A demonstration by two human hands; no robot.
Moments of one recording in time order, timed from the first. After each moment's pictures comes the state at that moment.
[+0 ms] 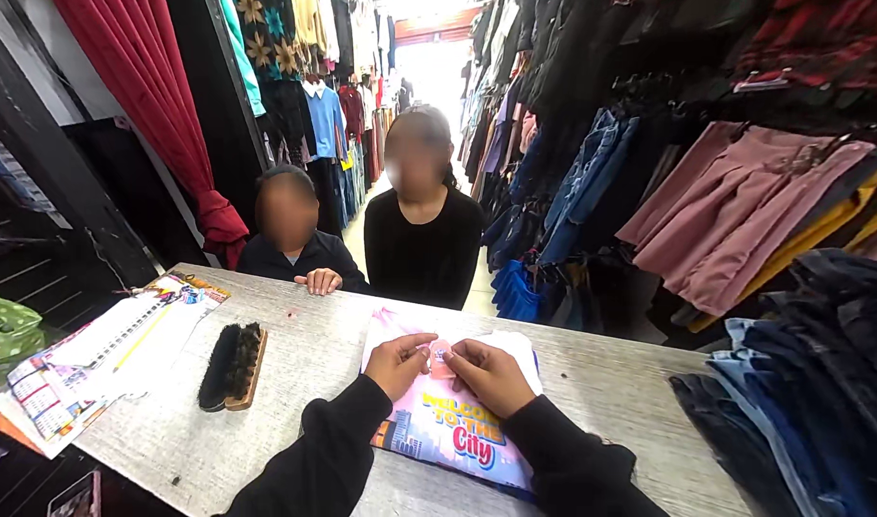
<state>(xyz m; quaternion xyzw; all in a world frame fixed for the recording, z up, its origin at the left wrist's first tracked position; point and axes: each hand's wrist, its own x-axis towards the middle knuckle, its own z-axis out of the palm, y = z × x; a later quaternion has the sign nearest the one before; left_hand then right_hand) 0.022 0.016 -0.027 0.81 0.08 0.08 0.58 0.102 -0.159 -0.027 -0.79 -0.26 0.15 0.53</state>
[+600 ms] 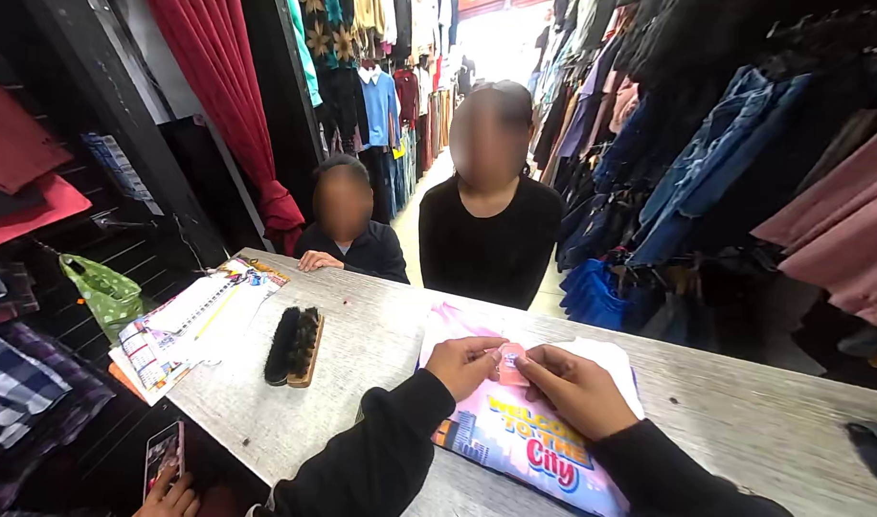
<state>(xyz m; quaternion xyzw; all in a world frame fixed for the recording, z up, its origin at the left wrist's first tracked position) 0.021 0.015 -0.022 0.82 0.05 0.05 0.57 0.103 -0.159 -0.040 -0.79 -0.27 0.10 0.54</state>
